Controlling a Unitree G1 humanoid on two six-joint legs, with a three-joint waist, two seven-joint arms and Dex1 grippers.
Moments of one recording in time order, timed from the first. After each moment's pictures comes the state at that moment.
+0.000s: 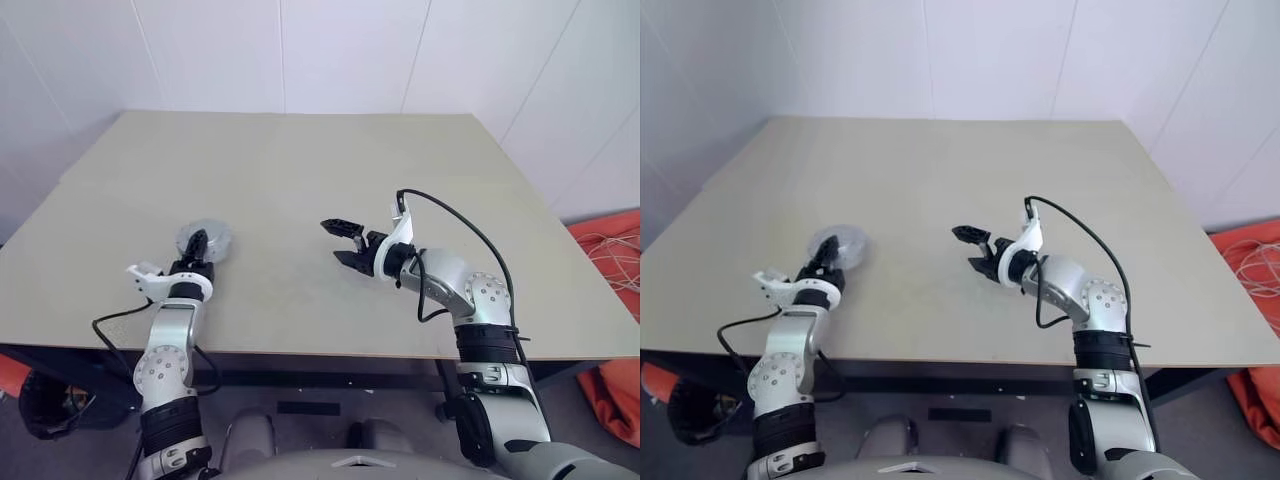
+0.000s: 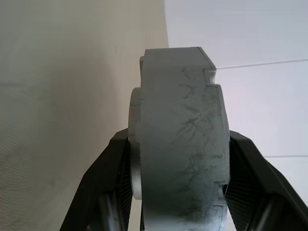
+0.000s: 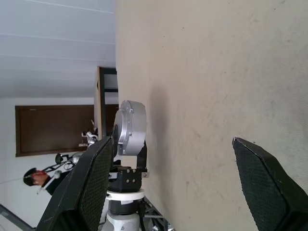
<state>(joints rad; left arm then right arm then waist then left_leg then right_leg) -0.13 -0.09 0.45 -0.07 -1.34 0.31 0.20 -0.47 -0.17 -0.17 0.18 1.75 1.02 -0.53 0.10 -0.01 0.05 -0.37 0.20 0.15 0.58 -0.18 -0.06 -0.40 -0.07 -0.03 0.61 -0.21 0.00</state>
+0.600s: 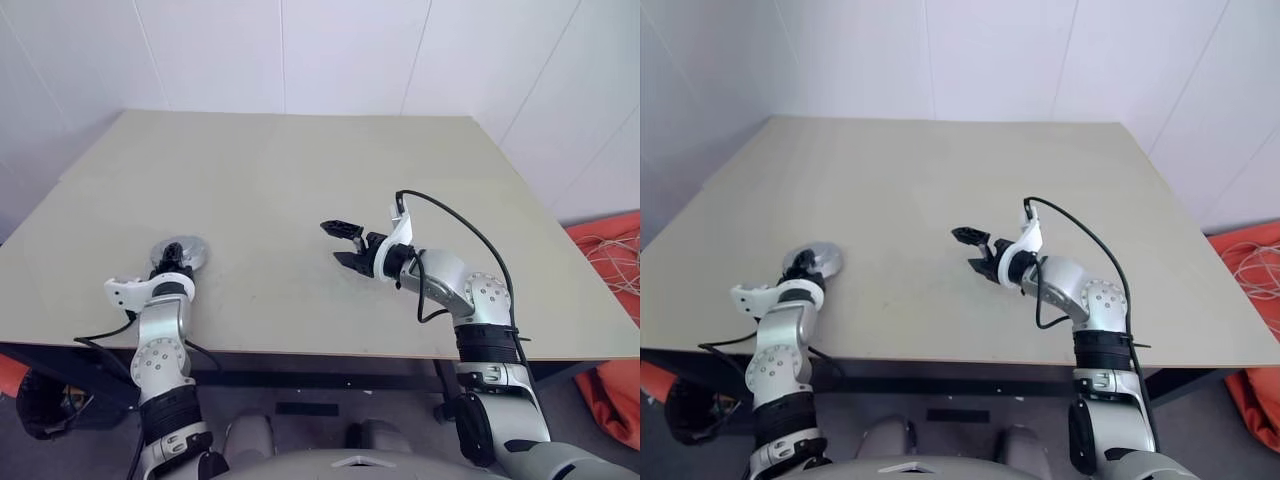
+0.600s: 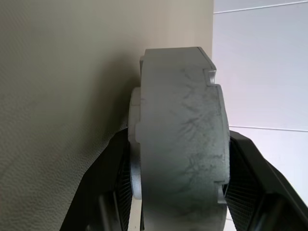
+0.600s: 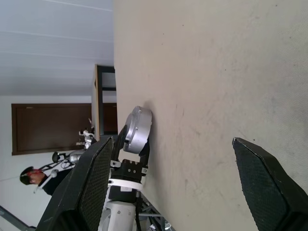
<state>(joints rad) -0.19 -0.10 0.52 -0.03 -1.31 0.20 0.40 -0.47 -0.17 -0.17 0.19 1.74 1.03 -0.52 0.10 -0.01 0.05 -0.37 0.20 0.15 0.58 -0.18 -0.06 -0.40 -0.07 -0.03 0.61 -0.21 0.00</state>
